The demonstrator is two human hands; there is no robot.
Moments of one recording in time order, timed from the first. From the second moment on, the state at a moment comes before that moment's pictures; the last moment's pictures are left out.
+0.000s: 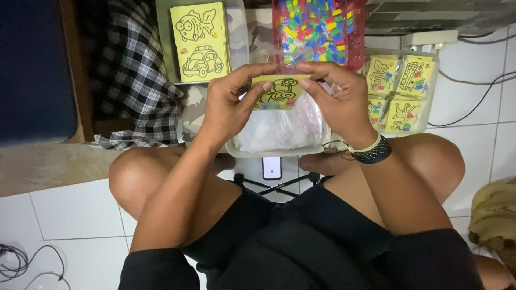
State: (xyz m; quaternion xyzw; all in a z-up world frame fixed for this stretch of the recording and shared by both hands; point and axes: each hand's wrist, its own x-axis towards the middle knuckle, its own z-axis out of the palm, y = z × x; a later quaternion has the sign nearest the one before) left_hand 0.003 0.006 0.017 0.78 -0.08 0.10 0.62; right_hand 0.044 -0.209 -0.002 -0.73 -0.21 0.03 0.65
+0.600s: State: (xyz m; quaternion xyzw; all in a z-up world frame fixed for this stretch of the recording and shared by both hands) left_hand 0.003 0.017 0.012 0.80 -0.07 0.11 0.58; right_hand 0.044 -0.212 0.003 -0.75 -0.21 0.04 0.62
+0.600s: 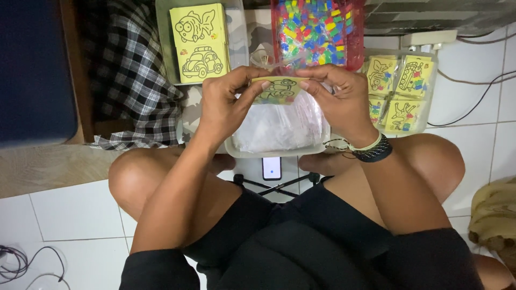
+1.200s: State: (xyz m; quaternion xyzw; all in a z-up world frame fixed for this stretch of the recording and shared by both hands) left_hand 0.006 0.017 0.015 0.82 -0.08 0.07 0.57; right_hand 0.048 -0.209 0.006 -0.78 -0.25 0.02 0.57
